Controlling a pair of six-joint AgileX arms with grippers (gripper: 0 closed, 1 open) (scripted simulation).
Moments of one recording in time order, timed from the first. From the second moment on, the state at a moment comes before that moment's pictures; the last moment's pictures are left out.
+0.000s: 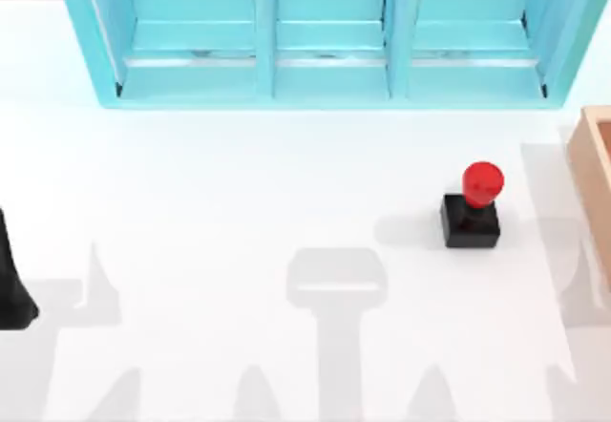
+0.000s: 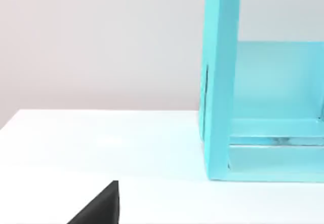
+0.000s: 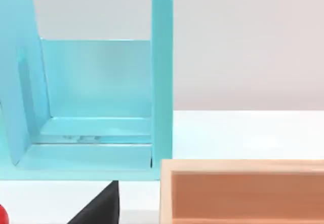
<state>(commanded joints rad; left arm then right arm) 0.00 0.00 0.00 0.00 0.00 0.00 0.00 0.00 0.00 0.00 0.00 0.00</state>
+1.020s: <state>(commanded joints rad) 0.00 0.00 0.00 0.00 0.00 0.00 0.19 1.05 0.84 -0.84 0.02 0.34</state>
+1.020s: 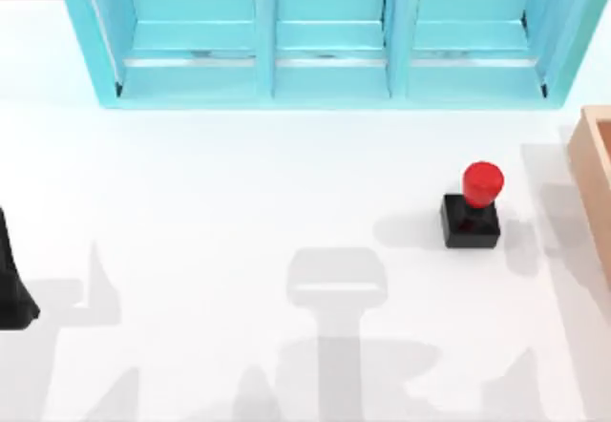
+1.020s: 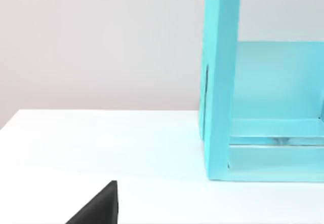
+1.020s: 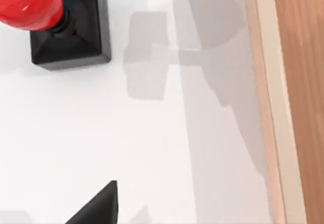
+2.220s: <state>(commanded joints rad) 0.00 0.00 0.00 0.00 0.00 0.00 0.39 2.11 1.96 -1.42 0.00 0.41</state>
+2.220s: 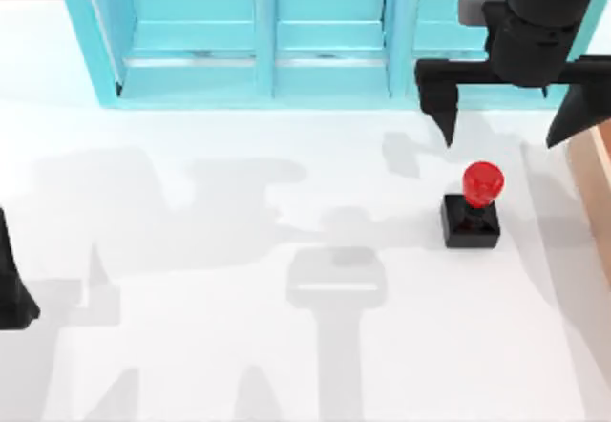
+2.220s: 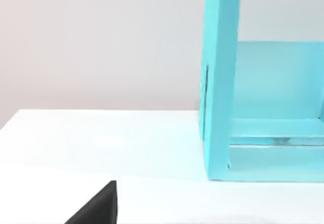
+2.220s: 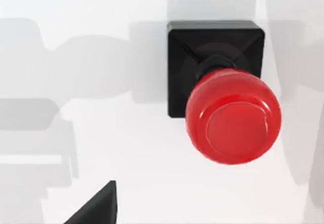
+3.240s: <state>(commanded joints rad) 0.00 0.00 0.00 0.00 0.00 0.00 0.39 2.15 1.63 -1.04 0.00 0.41</state>
